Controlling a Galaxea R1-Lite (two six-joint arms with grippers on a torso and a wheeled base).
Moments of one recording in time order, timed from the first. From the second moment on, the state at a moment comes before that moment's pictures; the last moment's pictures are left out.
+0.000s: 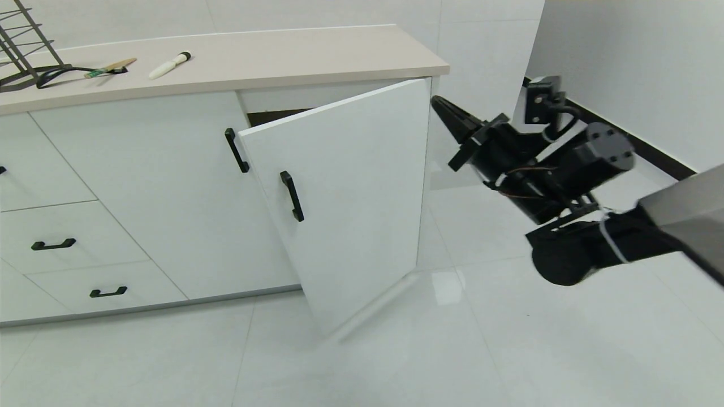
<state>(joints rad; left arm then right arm) 0.00 0.00 0.00 0.00 0.05 -0.04 0.48 2.09 -1.22 -1.57 0.40 0.14</state>
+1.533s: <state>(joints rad) 0.00 0.00 0.00 0.00 0.05 -0.04 -0.01 0.02 -0.01 -0.02 0.07 -0.02</state>
